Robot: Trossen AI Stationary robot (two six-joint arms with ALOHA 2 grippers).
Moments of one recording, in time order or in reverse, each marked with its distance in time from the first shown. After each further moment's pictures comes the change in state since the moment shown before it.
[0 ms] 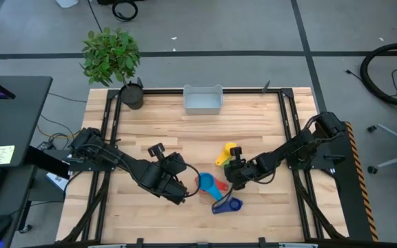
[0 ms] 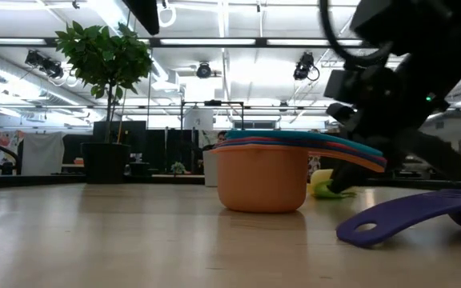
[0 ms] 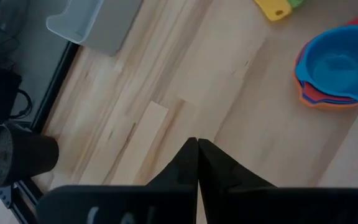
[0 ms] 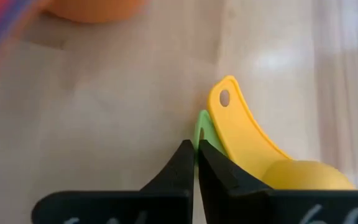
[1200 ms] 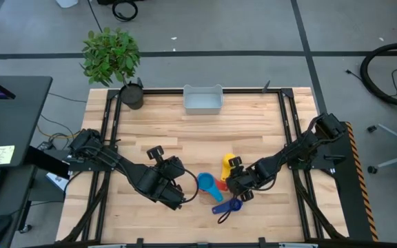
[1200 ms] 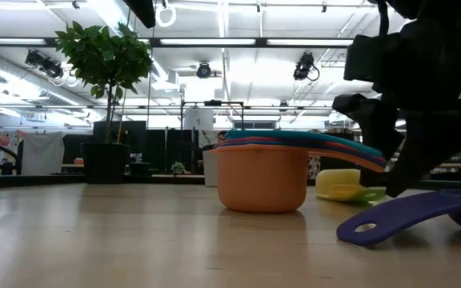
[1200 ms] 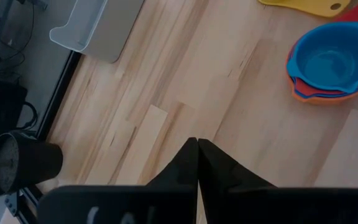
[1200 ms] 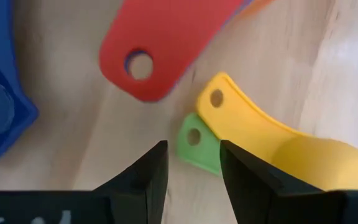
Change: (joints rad) left arm -0.041 0.000 0.000 -0.009 -0.034 0.001; right arm 0.086 0.001 0.158 -0.277 -0.204 0.013
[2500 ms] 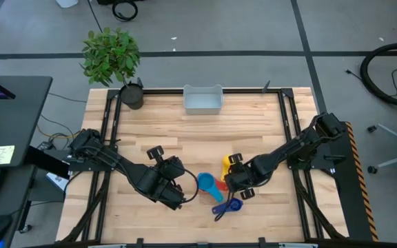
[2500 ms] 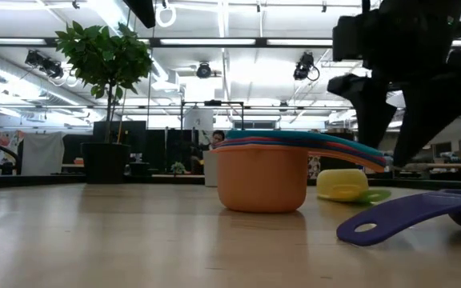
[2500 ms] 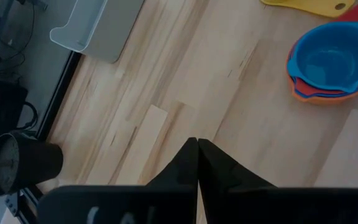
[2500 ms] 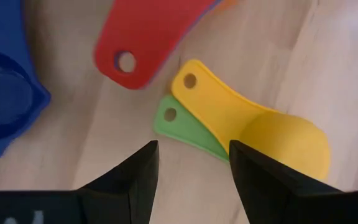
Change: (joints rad) left arm 0.000 0.000 0.000 -0.001 0.000 0.002; right arm -0.036 -0.002 0.170 -0.297 -0.056 0.025
